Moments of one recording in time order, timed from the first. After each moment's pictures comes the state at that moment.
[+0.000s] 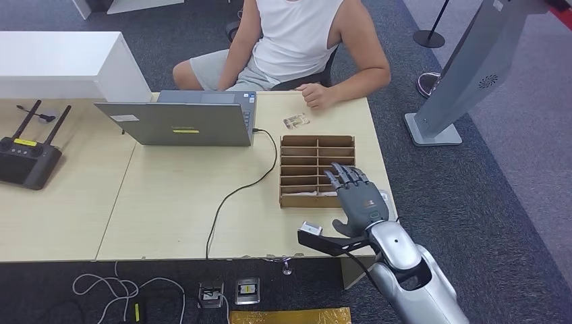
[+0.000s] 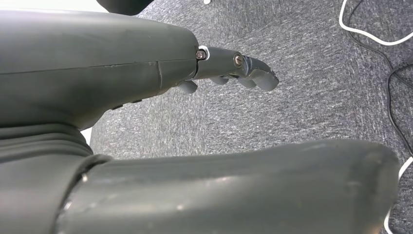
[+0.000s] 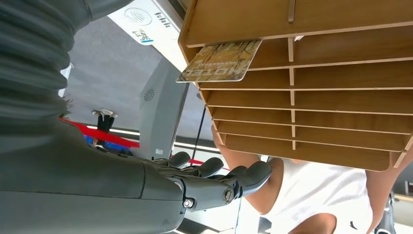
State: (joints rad) left arm -0.14 0.24 -0.46 -0.19 0.19 0.06 -0.01; right arm -0.30 -0.16 0.57 -1.53 1.38 0.03 0.04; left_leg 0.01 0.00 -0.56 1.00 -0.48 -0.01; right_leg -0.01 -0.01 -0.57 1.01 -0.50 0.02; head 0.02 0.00
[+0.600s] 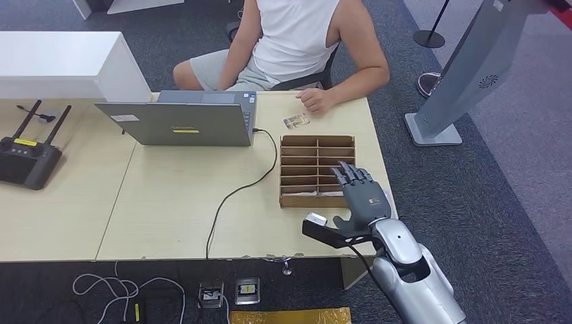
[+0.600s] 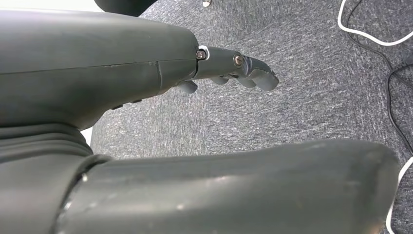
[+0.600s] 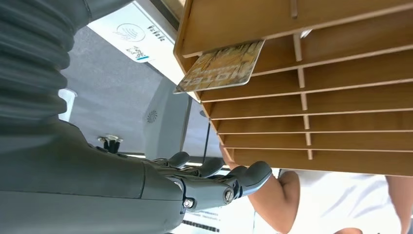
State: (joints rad) left arm -0.14 0.24 -0.46 -0.19 0.17 0.06 -0.01; right arm -0.33 -0.14 0.54 -1.42 1.28 -0.06 0.04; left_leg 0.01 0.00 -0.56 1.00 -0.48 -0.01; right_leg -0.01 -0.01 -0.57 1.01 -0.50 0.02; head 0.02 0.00
